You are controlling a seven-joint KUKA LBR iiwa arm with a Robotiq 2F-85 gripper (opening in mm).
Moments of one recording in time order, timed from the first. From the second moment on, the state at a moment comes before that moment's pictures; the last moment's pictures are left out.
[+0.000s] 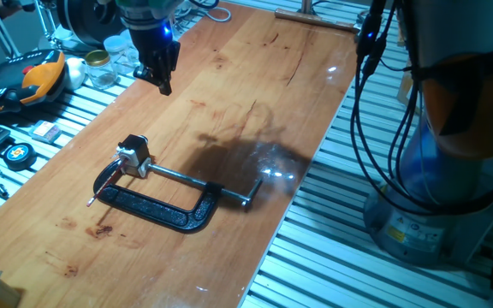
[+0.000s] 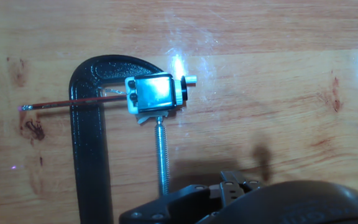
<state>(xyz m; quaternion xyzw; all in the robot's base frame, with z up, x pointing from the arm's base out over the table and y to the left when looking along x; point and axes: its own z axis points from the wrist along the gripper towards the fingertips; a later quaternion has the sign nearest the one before) 0.553 0.063 0.226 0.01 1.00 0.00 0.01</state>
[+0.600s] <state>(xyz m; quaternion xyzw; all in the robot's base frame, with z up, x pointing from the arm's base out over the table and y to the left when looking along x) 0.553 0.062 0.226 0.00 1.00 -0.01 0.00</state>
